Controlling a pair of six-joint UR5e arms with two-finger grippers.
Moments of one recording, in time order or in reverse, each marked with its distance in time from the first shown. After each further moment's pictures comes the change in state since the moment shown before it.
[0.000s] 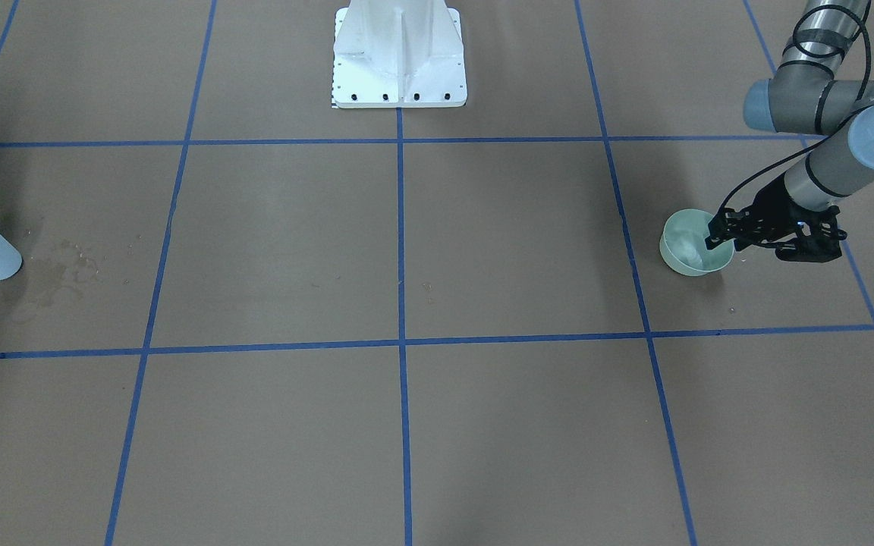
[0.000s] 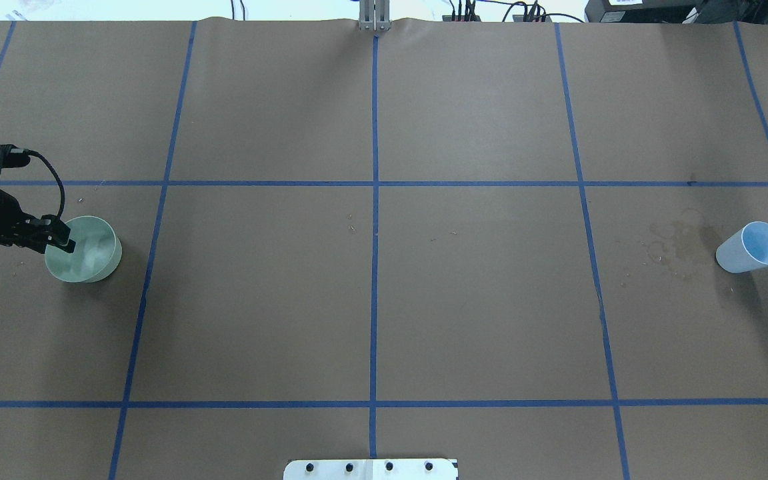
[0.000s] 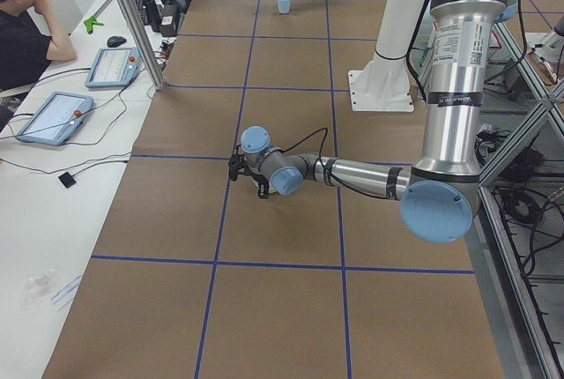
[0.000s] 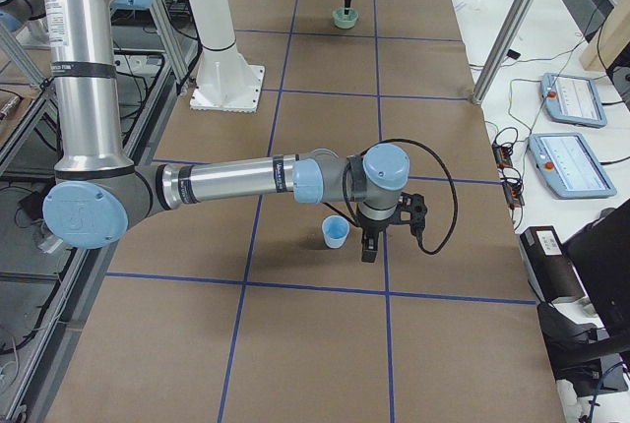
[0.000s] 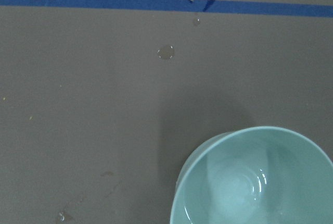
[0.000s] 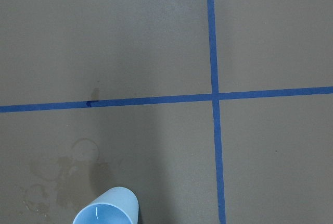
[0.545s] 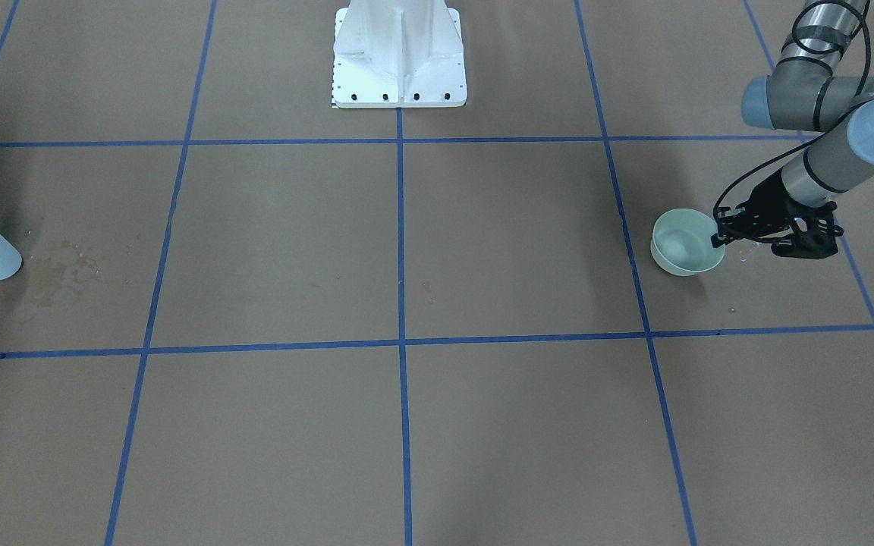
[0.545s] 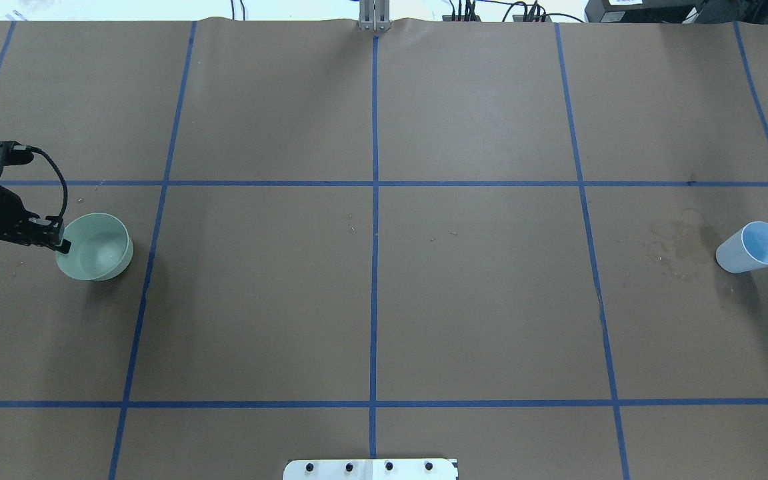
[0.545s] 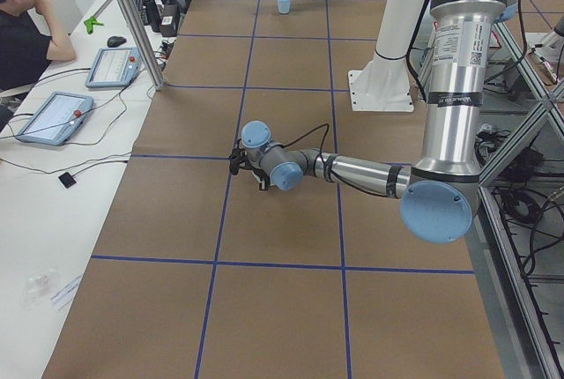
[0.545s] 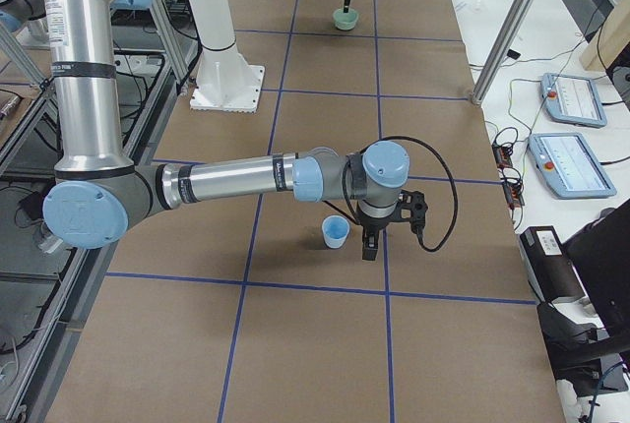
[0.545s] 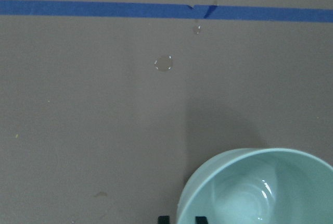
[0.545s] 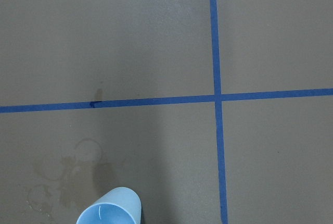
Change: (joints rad) left arm -0.005 -0.001 -0.054 0.020 -0.062 -0.007; right arm 0.000 0.001 0.009 -0.001 0.002 0.002
